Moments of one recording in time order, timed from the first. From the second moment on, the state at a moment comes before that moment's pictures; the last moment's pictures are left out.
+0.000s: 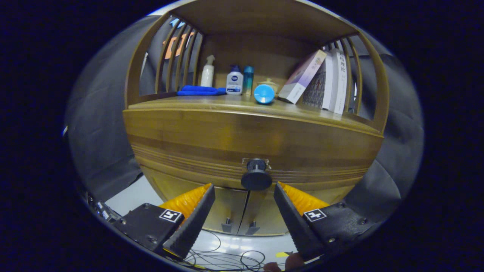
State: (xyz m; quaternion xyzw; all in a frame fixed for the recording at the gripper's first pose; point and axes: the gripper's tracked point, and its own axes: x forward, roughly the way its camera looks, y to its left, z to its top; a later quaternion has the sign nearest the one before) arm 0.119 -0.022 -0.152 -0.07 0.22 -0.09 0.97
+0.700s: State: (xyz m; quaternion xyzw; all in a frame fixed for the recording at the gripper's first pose) arm 0.093 0.000 -0.075 -0.02 0.08 -0.02 1.00
